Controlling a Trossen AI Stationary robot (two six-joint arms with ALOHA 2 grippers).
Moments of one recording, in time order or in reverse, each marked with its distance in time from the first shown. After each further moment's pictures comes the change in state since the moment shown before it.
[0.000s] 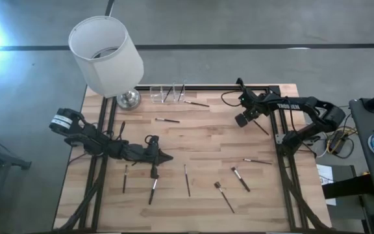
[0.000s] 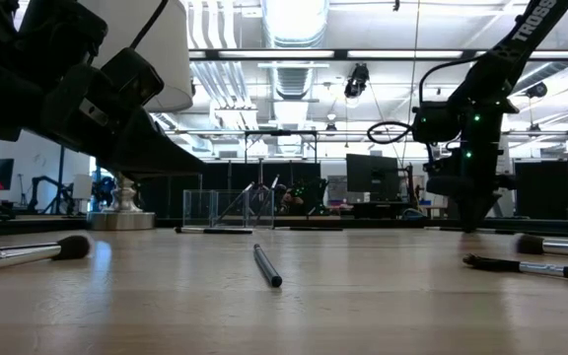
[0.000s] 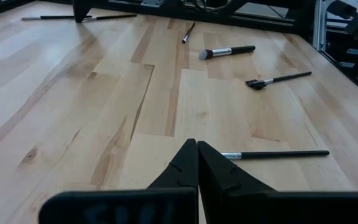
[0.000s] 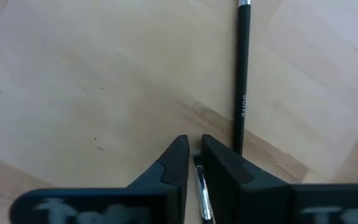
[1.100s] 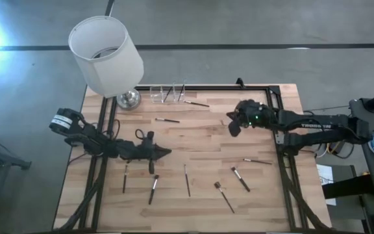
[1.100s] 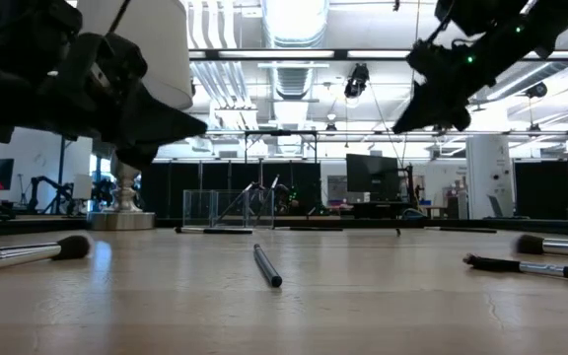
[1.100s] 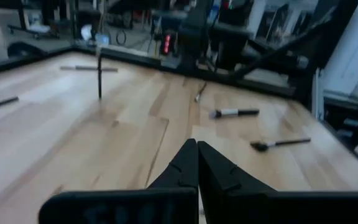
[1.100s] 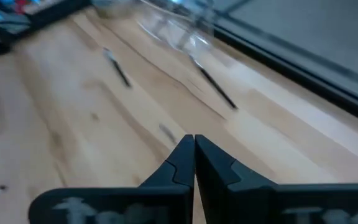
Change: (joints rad) left arm 0.004 0.000 -0.089 0.327 -0.093 -0.020; right arm 0.531 -0.484 -0.053 0.359 0.100 0.123
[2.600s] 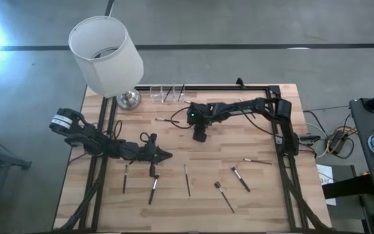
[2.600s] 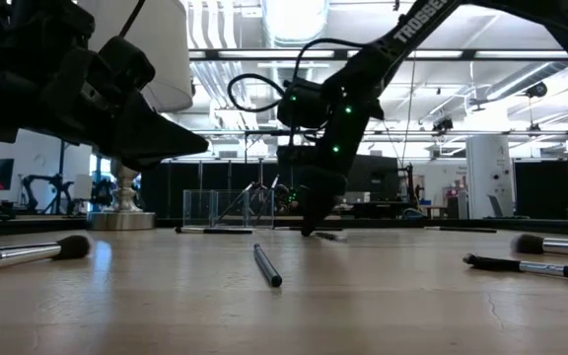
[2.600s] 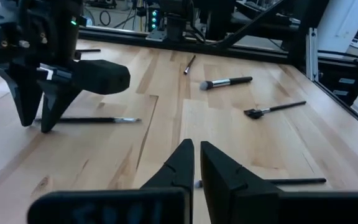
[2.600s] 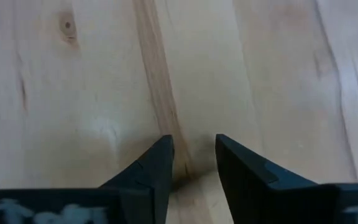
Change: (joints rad) left arm 0.001 0.000 0.043 -0.157 0.070 0.055; right arm -0.042 1.081 0.767 -0.290 -0.223 -0.469
